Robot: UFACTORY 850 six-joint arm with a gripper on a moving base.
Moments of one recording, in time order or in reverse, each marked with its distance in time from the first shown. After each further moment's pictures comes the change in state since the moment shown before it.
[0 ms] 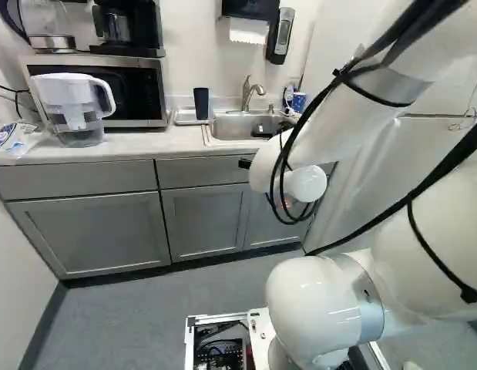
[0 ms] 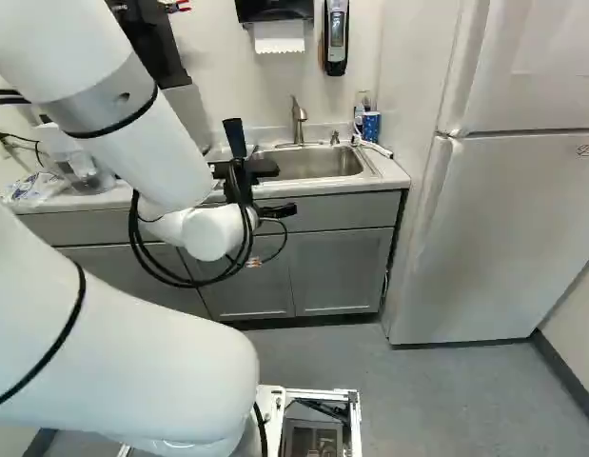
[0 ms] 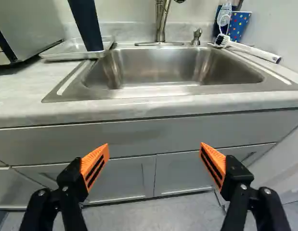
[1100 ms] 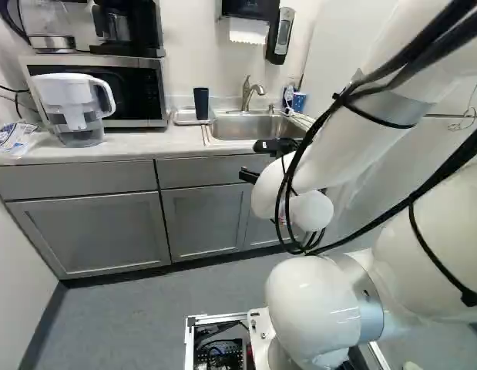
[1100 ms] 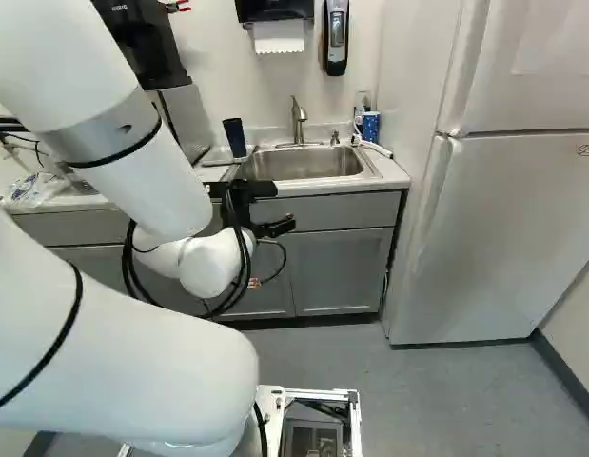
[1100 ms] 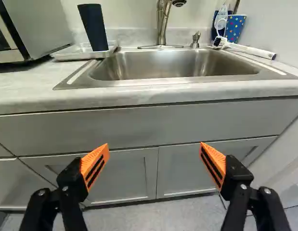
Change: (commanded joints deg) arm -0.4 0.4 5.9 -1.7 8.3 1.7
